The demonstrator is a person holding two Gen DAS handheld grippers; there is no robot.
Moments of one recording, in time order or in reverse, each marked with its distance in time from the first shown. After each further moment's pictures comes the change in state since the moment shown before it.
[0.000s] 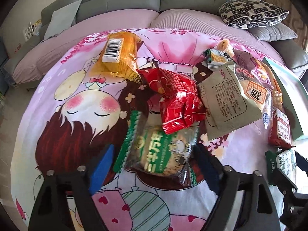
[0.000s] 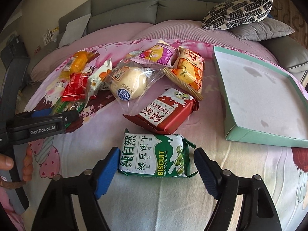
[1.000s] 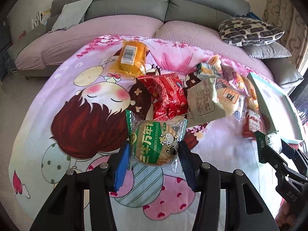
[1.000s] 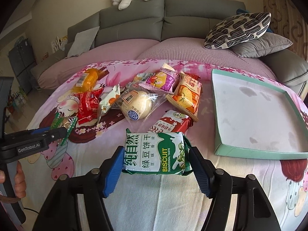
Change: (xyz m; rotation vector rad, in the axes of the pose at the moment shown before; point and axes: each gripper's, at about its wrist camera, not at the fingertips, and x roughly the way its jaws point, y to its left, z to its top) left arm -0.065 0.014 -0.028 -0.109 -0.065 -0.071; right arm -0.038 -0.003 0.004 -0.037 -0.134 0.022
